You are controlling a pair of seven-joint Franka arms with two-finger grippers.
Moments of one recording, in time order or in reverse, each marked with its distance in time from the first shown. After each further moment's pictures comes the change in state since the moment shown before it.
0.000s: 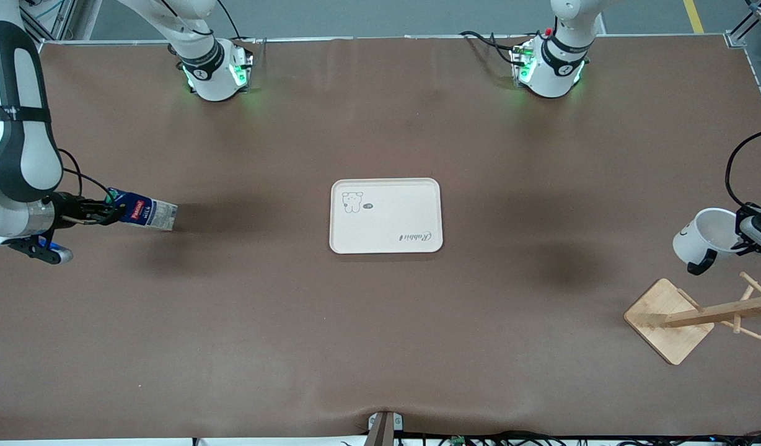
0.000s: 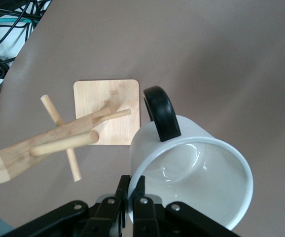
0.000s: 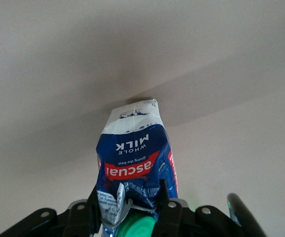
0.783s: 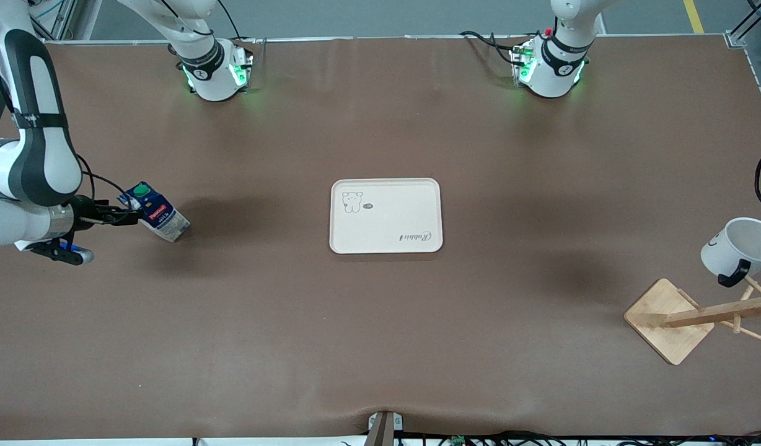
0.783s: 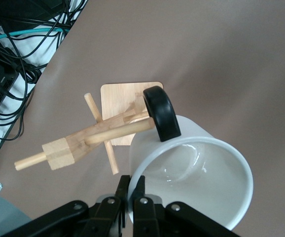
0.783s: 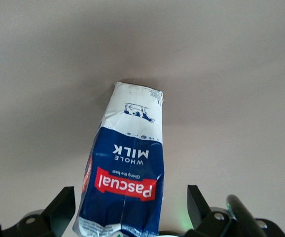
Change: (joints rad) left arm -0.002 0.071 0.022 0.134 0.000 0.000 0.046; right arm 0.018 0.018 0.023 -0.017 -0.005 0.010 -0.014
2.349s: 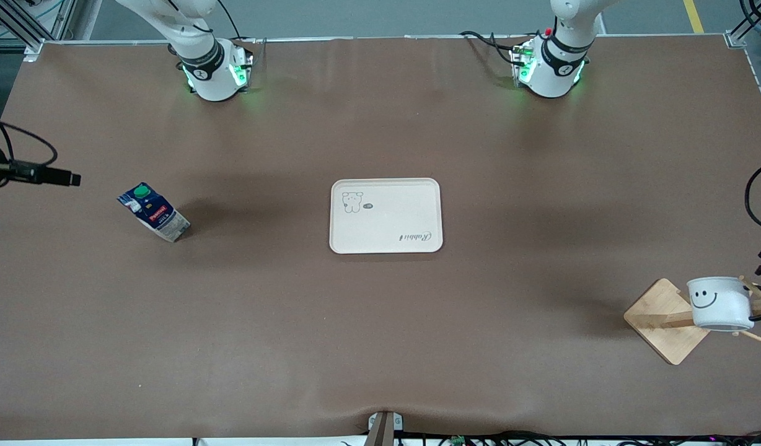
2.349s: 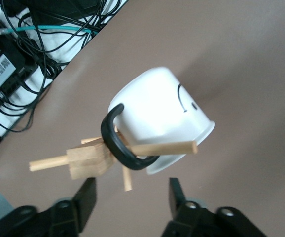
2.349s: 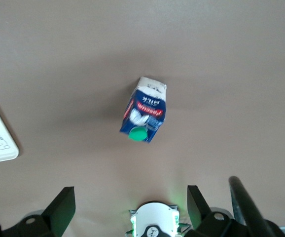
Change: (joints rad) left arm -0.025 0.081 0.010 0.071 -0.002 0.047 -0.204; right arm 0.058 -0.167 0.017 0.386 0.003 -0.394 -0.017
